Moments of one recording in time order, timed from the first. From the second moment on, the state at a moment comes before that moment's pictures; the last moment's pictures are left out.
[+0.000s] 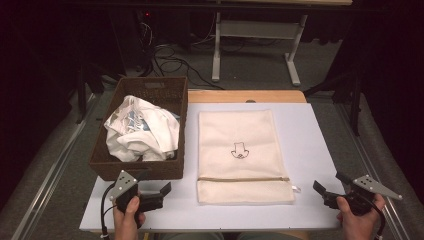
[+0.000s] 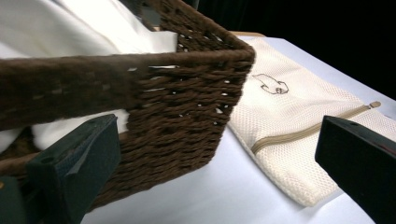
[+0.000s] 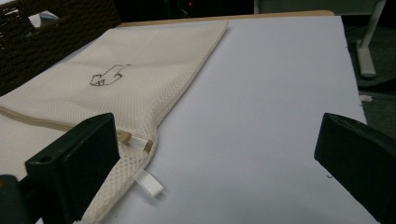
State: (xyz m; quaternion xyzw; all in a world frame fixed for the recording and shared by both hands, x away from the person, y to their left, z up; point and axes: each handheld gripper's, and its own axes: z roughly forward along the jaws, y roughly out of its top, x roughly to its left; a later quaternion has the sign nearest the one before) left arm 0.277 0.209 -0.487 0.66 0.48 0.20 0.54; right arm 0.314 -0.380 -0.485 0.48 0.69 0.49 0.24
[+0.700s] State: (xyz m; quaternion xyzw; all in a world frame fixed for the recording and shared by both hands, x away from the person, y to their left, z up) left arm 0.290 0.134 -0.508 0.73 0.46 0.15 0.48; right arm 0.359 -0.317 -0.488 0.51 0.70 0.47 0.18
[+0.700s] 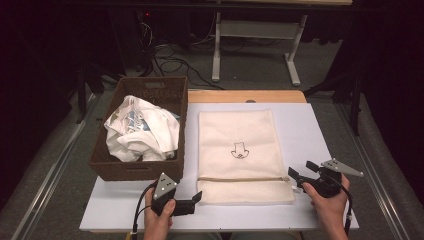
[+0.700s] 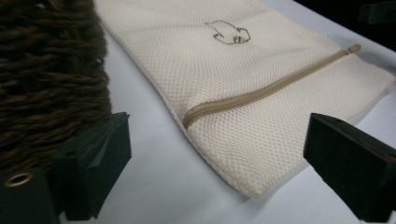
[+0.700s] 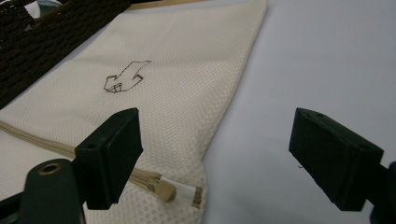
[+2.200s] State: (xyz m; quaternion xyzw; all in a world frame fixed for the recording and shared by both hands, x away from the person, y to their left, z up) left arm 0.267 0.138 -0.517 0.76 0.50 0.08 0.41; right arm 0.375 -0.256 -0.508 0.49 0.77 0.39 0.12
